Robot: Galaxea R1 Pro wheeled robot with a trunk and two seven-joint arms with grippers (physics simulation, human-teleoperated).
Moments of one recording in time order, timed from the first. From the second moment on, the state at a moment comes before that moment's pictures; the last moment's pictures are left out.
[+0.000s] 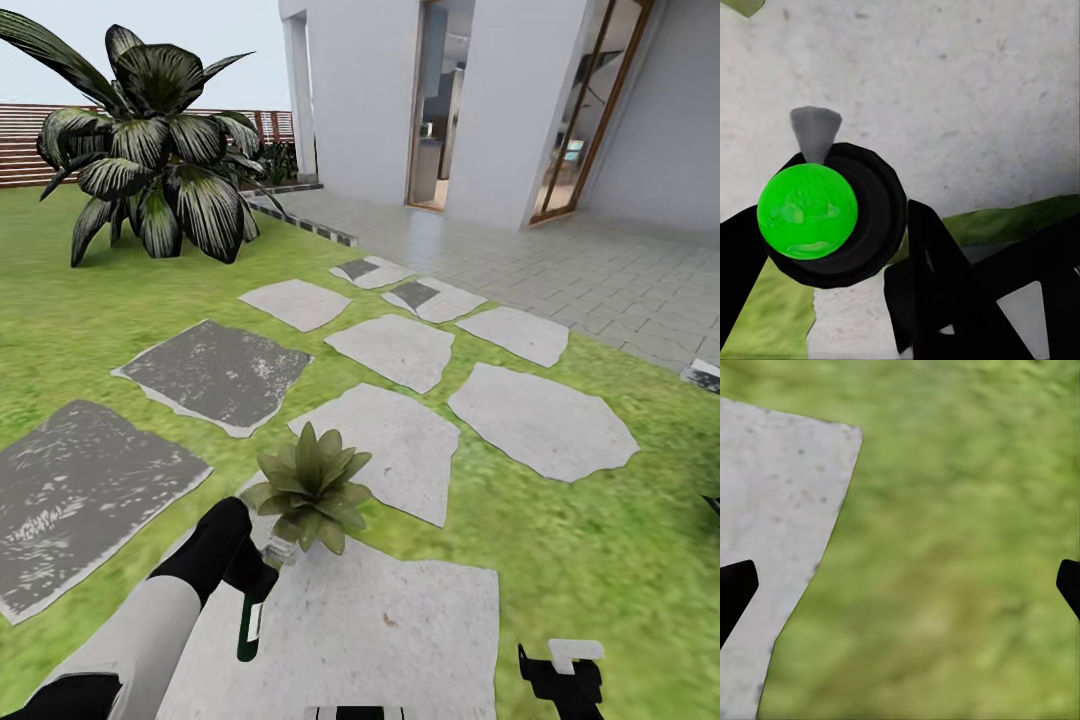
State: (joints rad) left arm -0.77 -0.04 0.03 -0.61 -0.95 1.01 -0.98; right arm -0.46 -0.11 -0.66 -0.12 0.68 -0.46 -0.10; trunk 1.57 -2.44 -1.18
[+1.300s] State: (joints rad) left arm -0.79 -0.08 0.04 -0.64 -0.95 1.01 -0.92; right arm -0.46 -0.11 -0.66 -0.11 0.68 -0.46 -0.10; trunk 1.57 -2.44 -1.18
